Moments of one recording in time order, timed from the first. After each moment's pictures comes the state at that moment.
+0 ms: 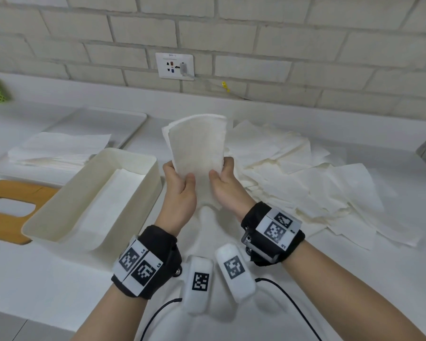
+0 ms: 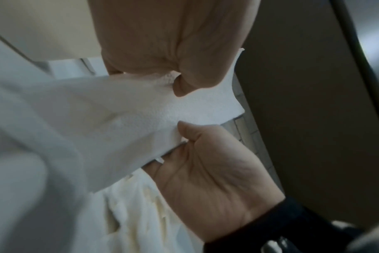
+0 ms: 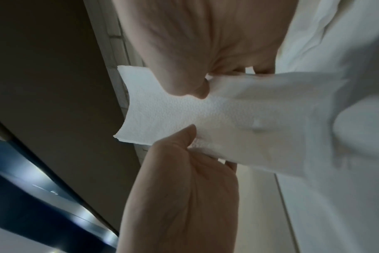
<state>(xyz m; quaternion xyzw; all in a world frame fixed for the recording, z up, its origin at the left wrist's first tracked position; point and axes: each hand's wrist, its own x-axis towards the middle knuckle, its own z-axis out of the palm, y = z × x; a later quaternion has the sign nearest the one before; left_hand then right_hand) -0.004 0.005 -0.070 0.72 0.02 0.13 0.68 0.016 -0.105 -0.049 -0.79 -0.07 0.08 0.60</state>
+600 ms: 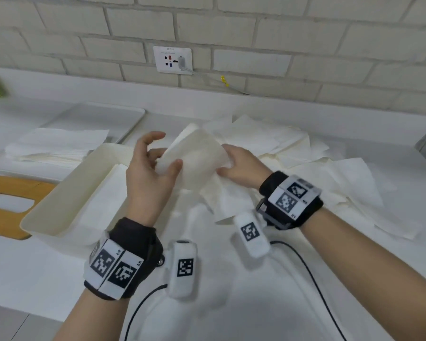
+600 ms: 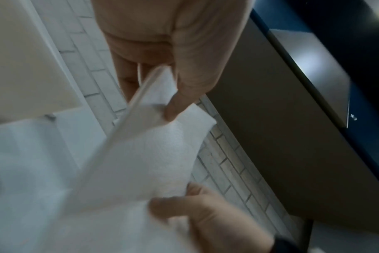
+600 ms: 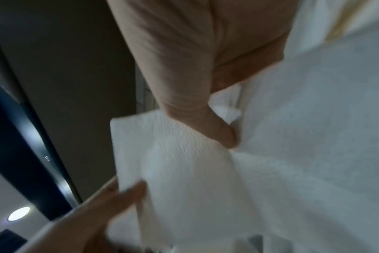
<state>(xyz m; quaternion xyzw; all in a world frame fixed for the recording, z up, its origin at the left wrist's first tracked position) -0.016 0.037 -0.040 0.76 0.01 0.26 0.60 0.046 -0.136 -0.028 -0.90 -0.20 0.05 0.37</state>
